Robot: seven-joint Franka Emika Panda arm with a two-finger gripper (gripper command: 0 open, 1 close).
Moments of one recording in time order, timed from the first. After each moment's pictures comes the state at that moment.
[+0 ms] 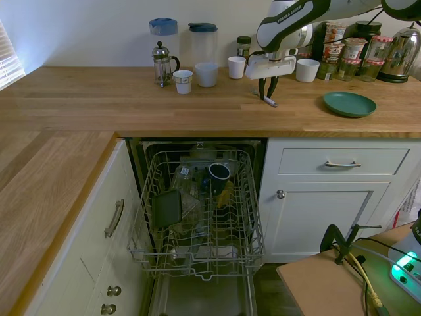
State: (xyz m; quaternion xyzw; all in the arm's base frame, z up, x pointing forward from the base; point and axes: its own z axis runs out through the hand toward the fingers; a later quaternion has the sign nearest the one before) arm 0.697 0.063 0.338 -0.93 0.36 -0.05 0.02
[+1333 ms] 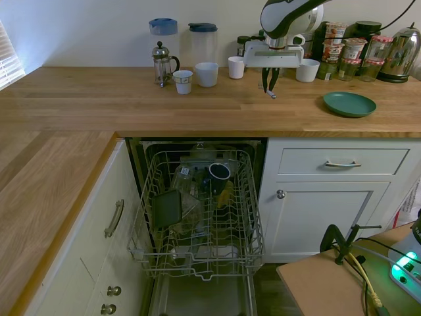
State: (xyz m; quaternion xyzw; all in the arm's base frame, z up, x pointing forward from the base) arm 0.616 0.107 0.397 -0.86 0.51 -0.06 0.02
